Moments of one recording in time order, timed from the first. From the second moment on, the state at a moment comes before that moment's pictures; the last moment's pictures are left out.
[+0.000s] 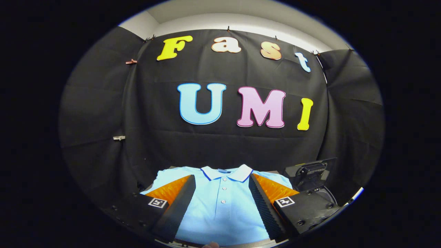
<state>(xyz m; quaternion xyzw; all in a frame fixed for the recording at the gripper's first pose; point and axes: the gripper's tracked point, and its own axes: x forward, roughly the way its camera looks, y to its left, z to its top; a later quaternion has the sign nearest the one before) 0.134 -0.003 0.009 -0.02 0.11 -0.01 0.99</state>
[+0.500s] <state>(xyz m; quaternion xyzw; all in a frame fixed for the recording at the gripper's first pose) 0.204 -0.030 -0.071 -0.03 0.34 -0.04 0.94</state>
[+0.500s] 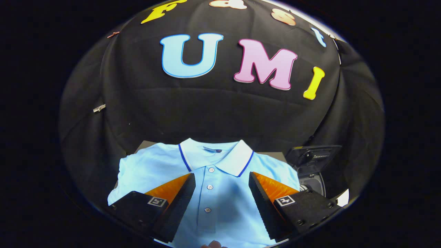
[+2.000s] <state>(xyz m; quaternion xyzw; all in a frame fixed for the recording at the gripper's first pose) 0.196 -0.048 -0.115 0.05 0.53 -0.07 0.84</state>
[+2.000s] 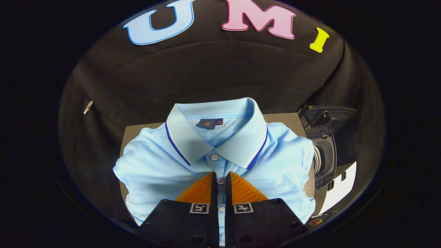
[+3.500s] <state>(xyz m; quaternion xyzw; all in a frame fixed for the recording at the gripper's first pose) 0.144 -0.185 0.075 -0.01 0.16 -0.02 0.99</state>
